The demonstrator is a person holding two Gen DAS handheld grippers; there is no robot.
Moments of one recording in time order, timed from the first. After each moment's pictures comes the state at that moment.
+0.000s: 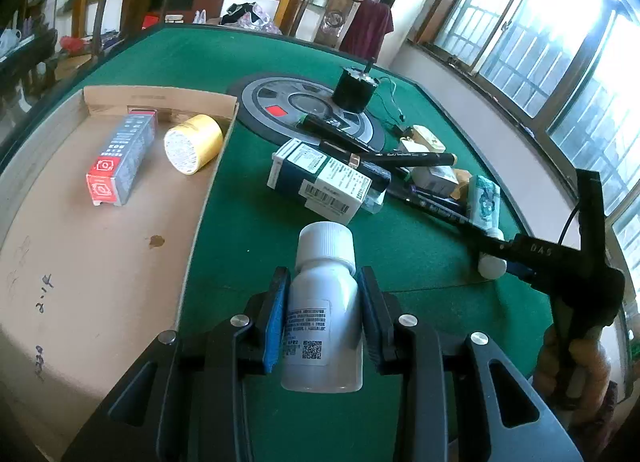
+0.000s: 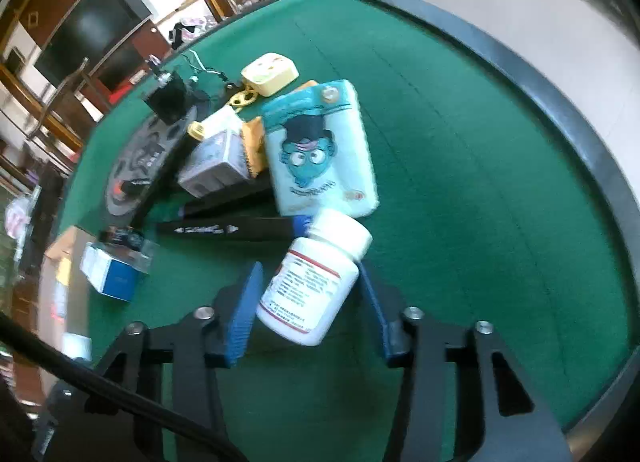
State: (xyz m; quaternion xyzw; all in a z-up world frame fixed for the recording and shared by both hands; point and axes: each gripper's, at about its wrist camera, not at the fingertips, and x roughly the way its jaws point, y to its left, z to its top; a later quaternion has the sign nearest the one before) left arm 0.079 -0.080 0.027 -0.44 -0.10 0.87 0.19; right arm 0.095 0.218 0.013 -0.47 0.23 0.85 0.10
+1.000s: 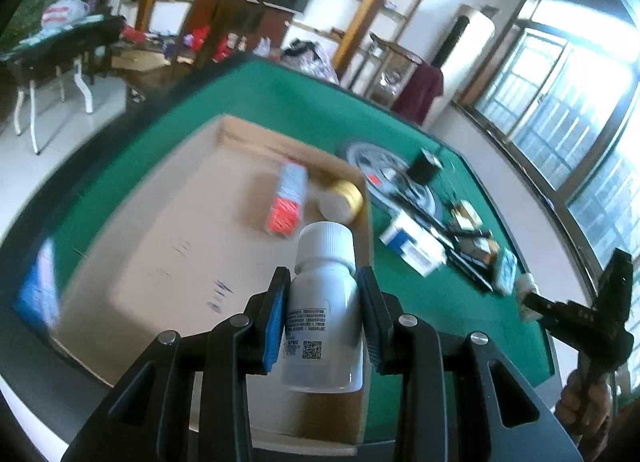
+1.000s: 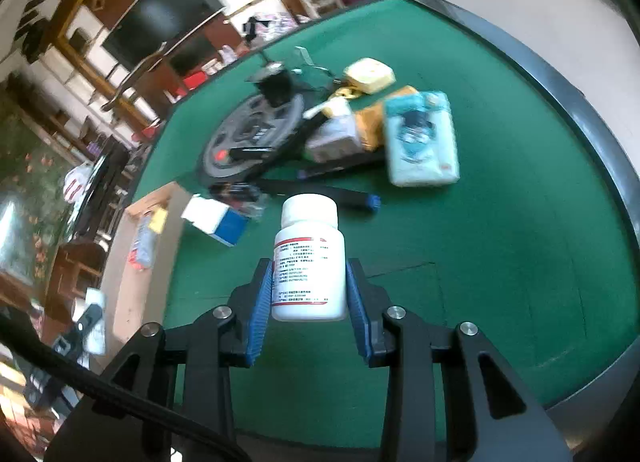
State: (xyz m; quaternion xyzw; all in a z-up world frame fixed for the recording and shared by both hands) left arm 0.104 -0.214 0.066 -0.38 -0.17 0.90 0.10; right arm 0.128 0.161 0.067 -0.44 0.23 0.87 -0.04
